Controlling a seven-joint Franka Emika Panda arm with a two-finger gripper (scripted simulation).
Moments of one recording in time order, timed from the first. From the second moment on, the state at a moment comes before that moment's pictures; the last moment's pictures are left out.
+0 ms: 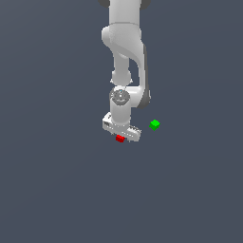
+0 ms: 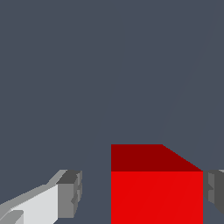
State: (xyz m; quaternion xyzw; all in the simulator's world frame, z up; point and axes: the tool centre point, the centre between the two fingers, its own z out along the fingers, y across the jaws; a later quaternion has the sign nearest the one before) arm -0.055 -0.003 0.021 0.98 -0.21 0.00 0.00
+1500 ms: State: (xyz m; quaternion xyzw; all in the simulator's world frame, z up) arm -0.055 -0.002 0.093 0.98 -0.21 0.00 0.00
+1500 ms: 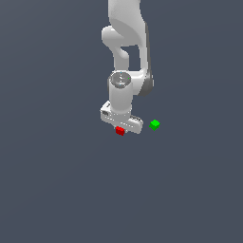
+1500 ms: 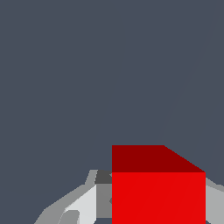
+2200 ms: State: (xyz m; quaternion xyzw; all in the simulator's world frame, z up) arm -0.059 0.005 0.113 0.98 -0.21 0.00 0.00
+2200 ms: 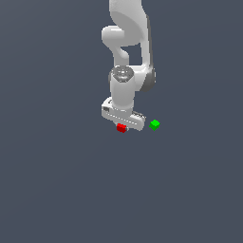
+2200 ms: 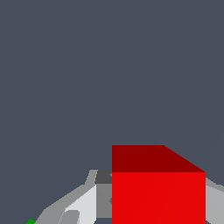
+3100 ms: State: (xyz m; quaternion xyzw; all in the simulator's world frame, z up) arm -0.119 0.146 0.078 0.98 -0.21 0.00 0.00
